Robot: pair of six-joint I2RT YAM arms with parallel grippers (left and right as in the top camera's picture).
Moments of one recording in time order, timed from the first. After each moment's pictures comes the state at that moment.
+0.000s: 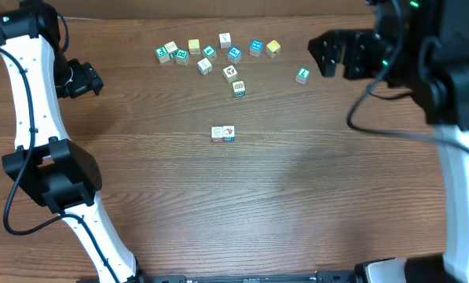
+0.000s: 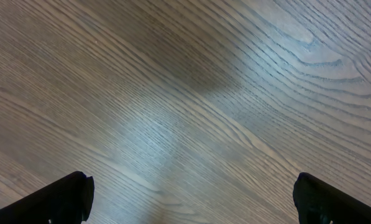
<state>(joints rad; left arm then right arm) 0.27 2.24 2.36 -1.66 -0.14 -0.38 0.16 1.59 2.03 -1.17 -0.26 0.15</state>
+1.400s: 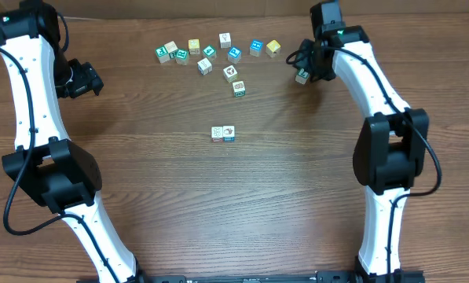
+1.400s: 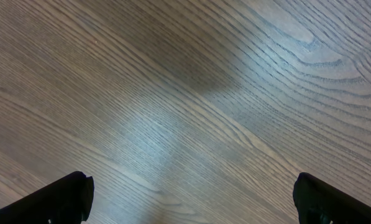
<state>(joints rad) 0.27 2.24 2.36 -1.66 -0.14 -0.38 0.16 2.33 2.03 -0.86 0.05 0.53</state>
